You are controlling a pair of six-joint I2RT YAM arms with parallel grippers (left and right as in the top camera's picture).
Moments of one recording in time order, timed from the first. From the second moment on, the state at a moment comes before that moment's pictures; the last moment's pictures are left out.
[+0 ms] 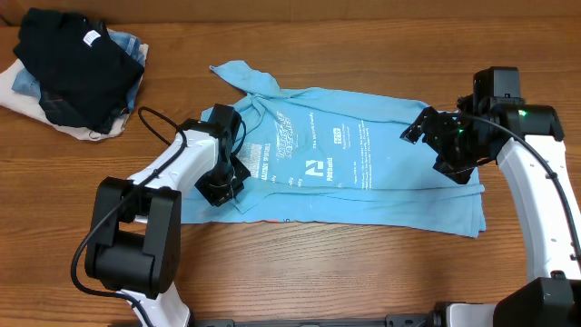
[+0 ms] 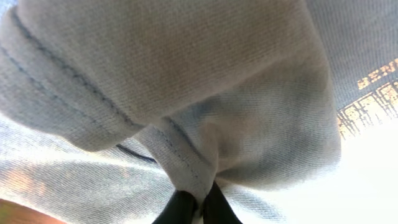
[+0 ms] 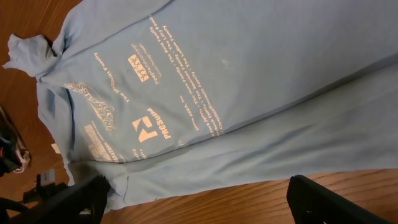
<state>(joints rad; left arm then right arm) -0.25 1.89 1.16 -0.92 0.07 -0.97 -0.06 1.52 1.33 -1.12 -0.34 0.57</state>
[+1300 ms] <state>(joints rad) -0.25 1.89 1.21 -0.99 0.00 -0.95 -0.06 1.52 1.33 -1.12 -0.32 0.57</state>
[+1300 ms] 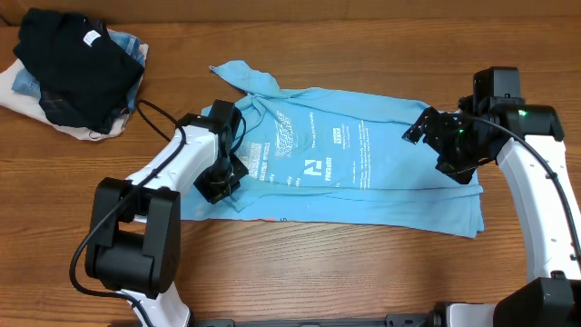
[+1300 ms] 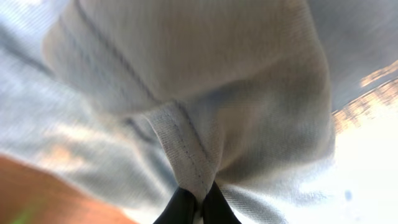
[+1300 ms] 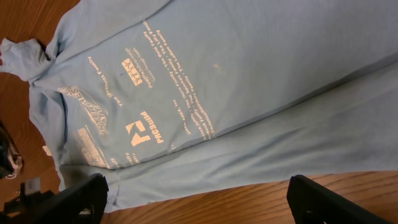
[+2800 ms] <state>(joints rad) -0.25 1.89 1.42 -1.28 -0.01 -0.89 -0.06 1.52 1.33 -1.12 -0.32 0.57</state>
